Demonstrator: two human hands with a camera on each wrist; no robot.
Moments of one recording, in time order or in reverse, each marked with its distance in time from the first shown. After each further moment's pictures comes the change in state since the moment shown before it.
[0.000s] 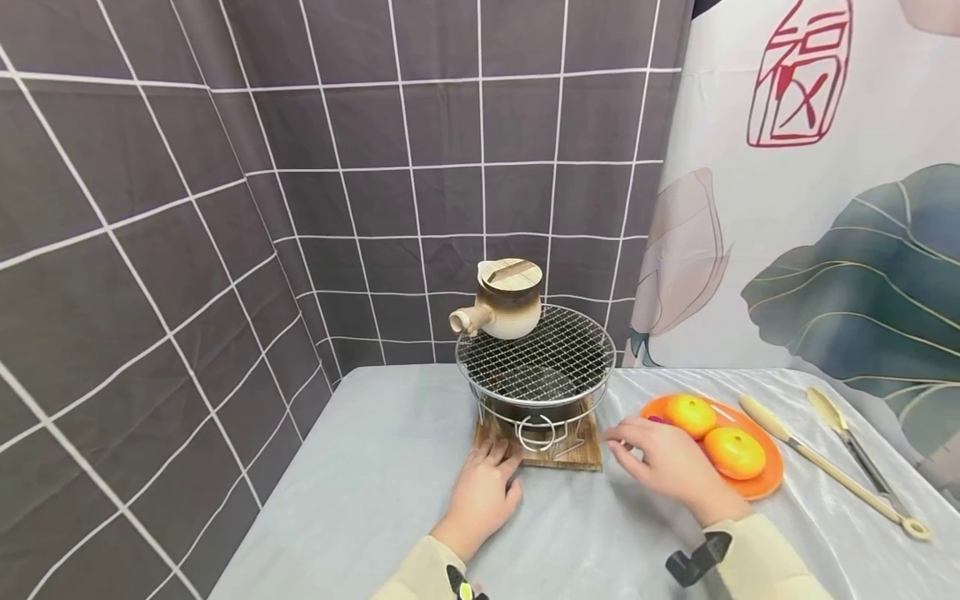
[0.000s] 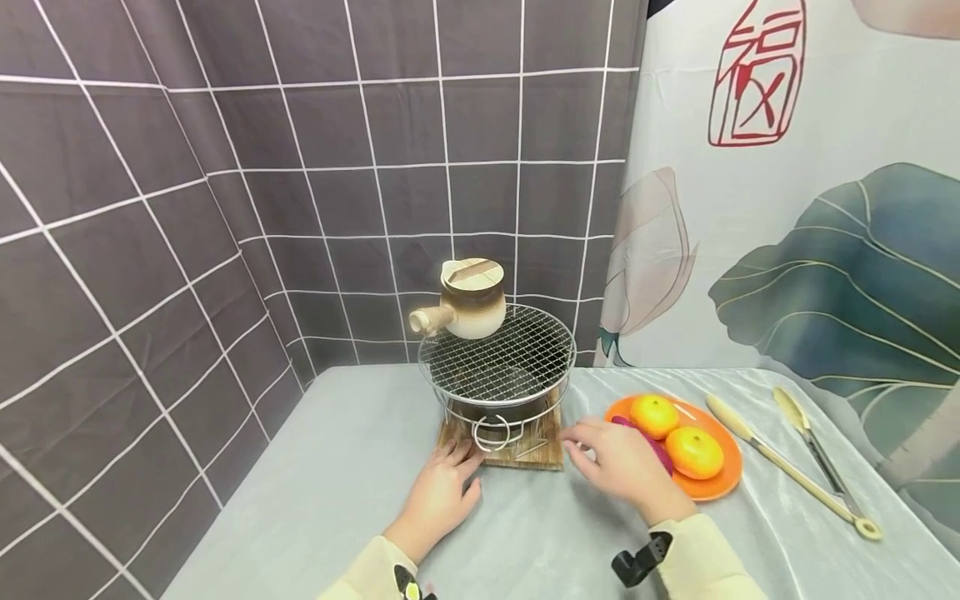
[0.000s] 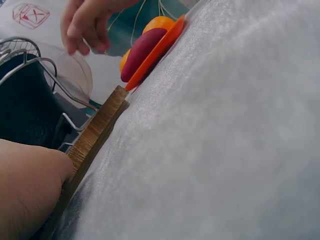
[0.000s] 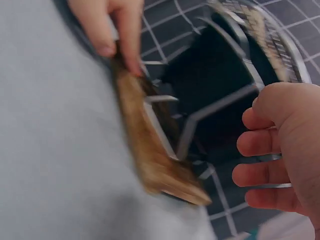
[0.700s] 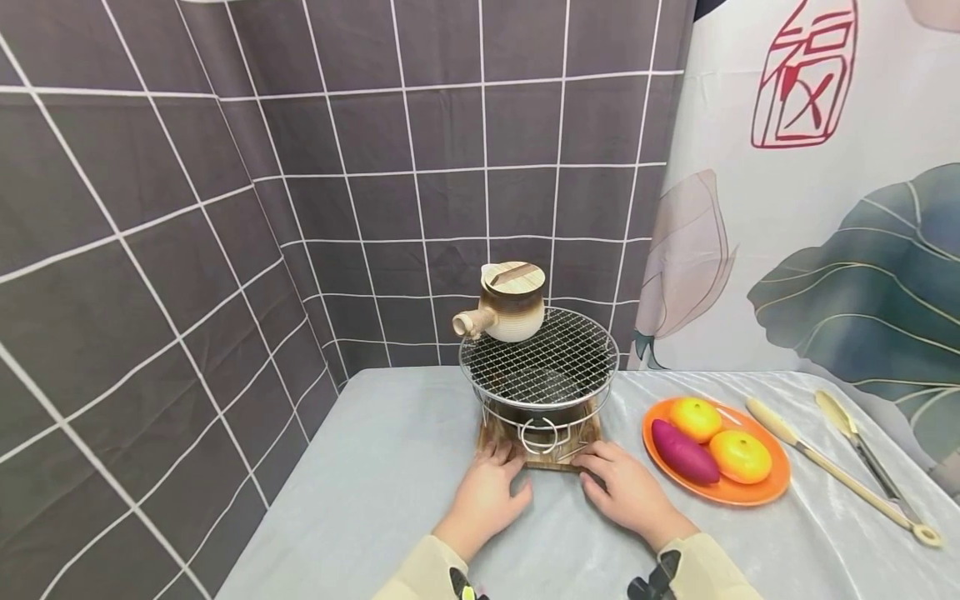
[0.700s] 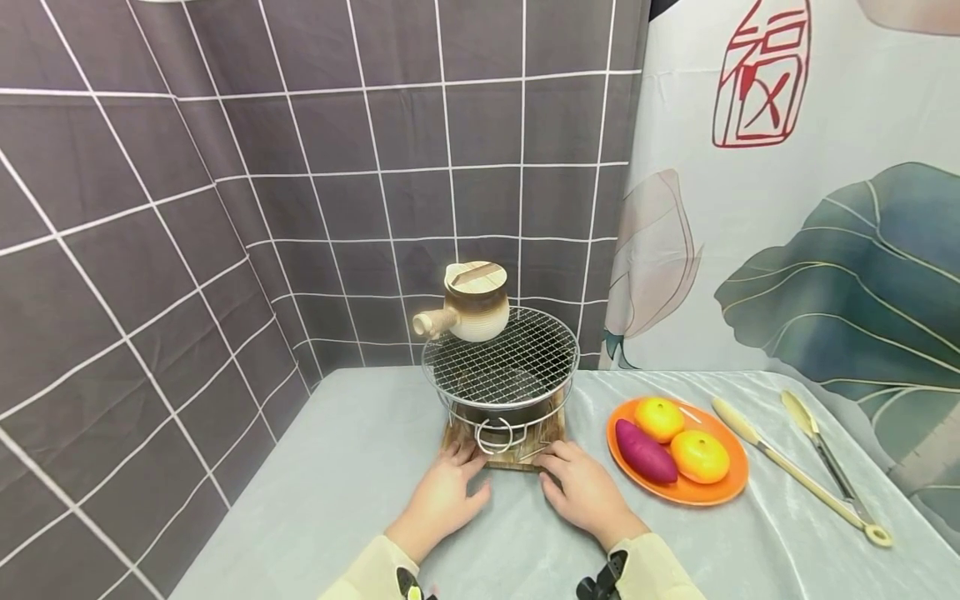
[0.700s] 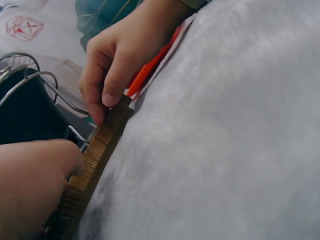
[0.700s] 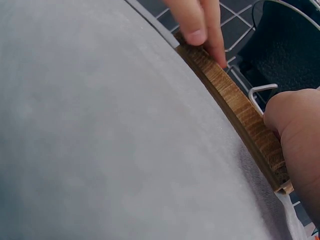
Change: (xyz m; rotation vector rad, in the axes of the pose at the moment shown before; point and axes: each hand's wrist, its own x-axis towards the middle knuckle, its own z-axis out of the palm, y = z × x) left_hand 0.006 0.004 -0.009 -0.080 -0.071 -0.023; right_hand -0.019 -0.019 0.081 0.060 0.037 0.010
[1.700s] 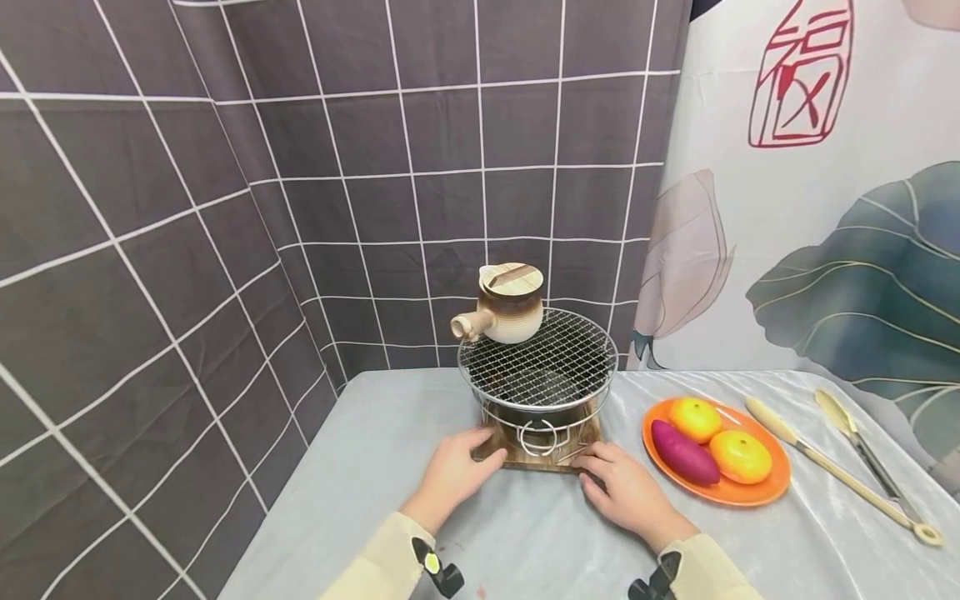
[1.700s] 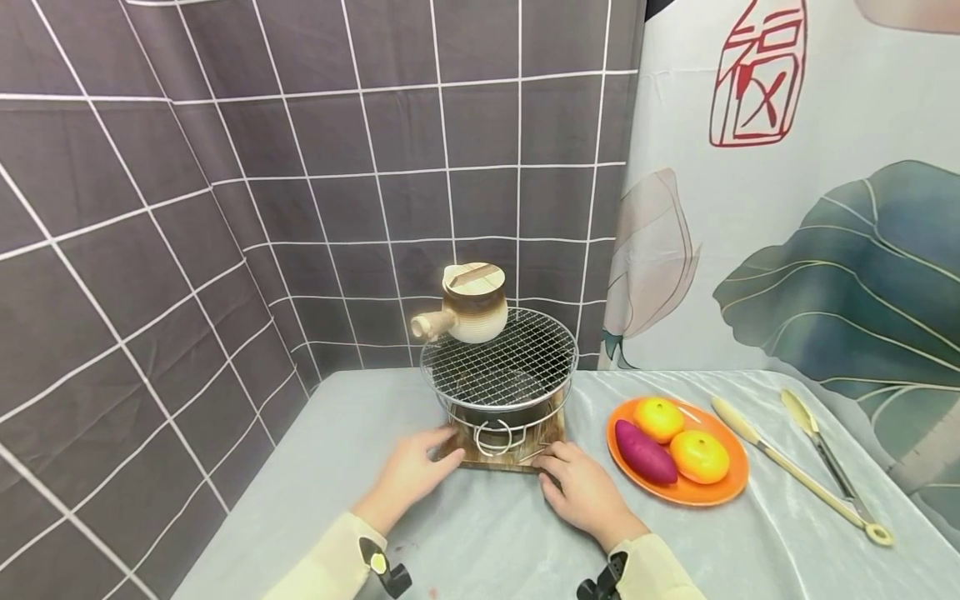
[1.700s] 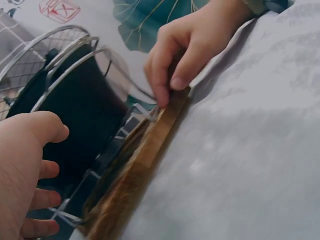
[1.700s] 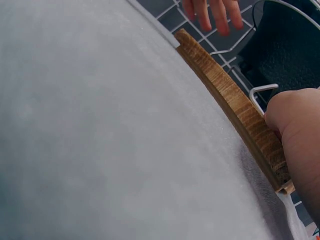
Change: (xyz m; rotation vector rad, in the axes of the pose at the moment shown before) left_hand 0.015 -0.036 -0.039 -0.331 -0.011 -0.220; right_hand 0.001 0.001 0.001 -0.011 -0.008 0.015
